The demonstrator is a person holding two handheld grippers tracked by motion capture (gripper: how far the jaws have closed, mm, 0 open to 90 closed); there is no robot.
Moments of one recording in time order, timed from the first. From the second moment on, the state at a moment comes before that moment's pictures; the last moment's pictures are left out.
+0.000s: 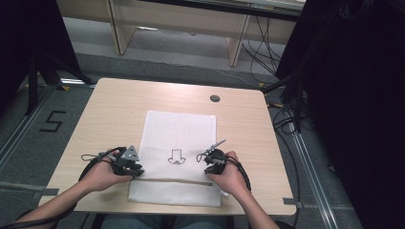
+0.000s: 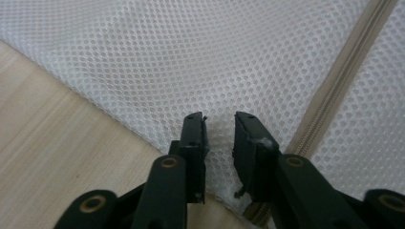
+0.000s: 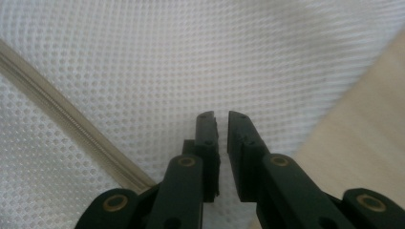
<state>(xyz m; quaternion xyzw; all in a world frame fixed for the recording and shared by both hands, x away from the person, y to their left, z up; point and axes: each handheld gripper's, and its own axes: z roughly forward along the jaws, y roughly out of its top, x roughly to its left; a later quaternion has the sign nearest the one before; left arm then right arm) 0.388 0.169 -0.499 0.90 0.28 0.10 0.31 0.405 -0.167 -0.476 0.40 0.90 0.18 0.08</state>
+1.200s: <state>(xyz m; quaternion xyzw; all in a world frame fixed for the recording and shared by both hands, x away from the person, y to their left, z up) 0.393 0.179 -0.493 0.86 0.30 0.12 0.39 0.401 -0.235 -0.447 0.45 0.85 0.27 0.09</state>
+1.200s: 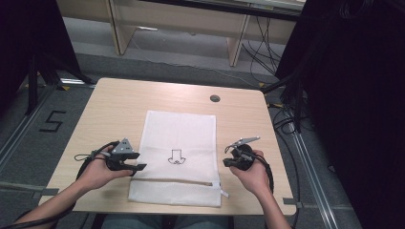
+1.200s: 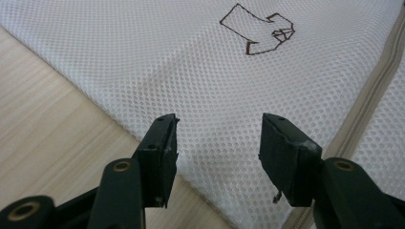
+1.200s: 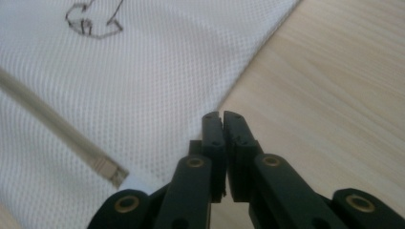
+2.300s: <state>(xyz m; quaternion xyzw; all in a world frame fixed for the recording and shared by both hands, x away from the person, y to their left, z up) 0.389 0.170 -0.489 0.86 0.29 0.11 0.41 0.385 -0.213 -0.470 0.37 0.91 0.19 0.00</state>
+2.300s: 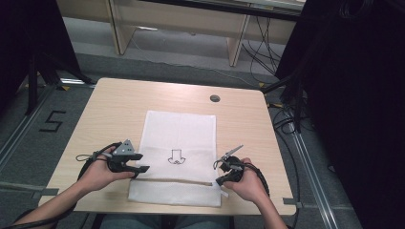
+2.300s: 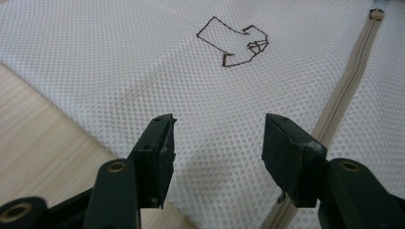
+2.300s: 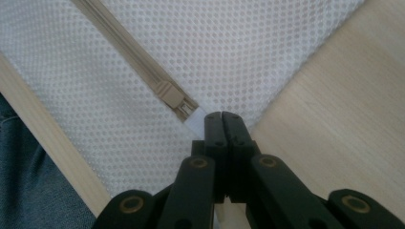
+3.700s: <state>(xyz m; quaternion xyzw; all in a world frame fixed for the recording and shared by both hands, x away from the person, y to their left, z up) 0.385 0.032 -0.477 0.89 0.16 0.02 0.43 0.383 -0.198 -0.476 0.40 0.90 0.16 -0.01</state>
